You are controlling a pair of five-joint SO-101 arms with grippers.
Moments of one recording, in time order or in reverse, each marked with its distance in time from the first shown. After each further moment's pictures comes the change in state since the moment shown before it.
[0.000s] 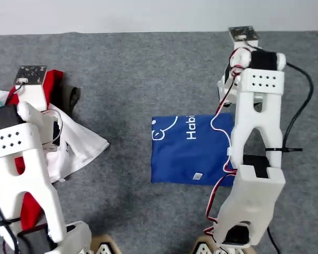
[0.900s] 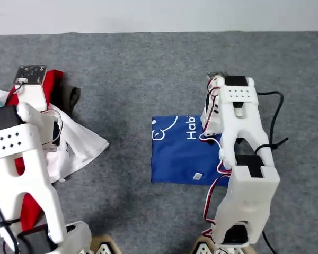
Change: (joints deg) left arm 0.0 -0.4 0.0 0.0 0.0; right arm -3.5 0.5 29.9 -11.1 -3.4
